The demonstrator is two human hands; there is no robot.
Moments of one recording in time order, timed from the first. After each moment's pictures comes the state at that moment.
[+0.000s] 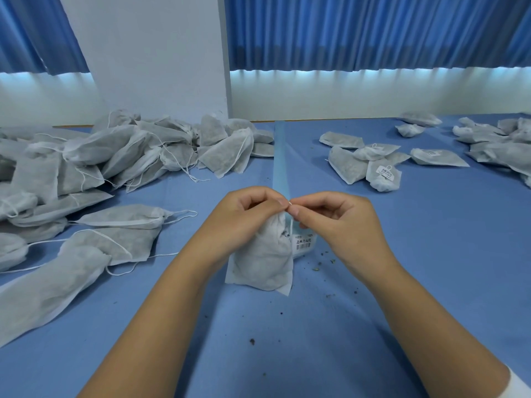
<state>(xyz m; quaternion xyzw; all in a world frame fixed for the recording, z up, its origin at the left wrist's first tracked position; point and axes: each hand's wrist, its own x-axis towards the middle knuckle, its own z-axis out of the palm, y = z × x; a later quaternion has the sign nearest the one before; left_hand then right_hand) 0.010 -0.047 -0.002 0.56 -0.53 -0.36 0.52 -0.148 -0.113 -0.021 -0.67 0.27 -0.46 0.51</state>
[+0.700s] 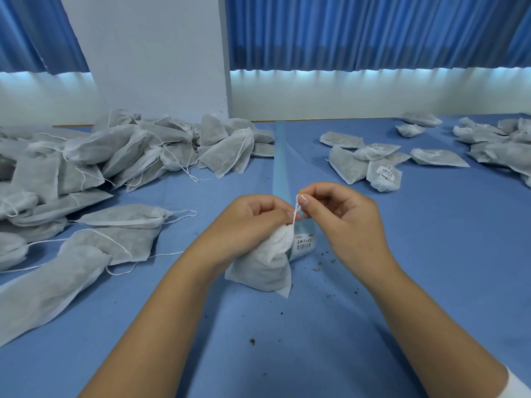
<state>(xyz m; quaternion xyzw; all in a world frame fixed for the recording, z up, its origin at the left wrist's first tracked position) 0.005 -0.050 -0.005 0.58 -0.51 -0.40 0.49 -0.145 -0.112 -0.021 -0.68 0.25 -0.51 0.46</state>
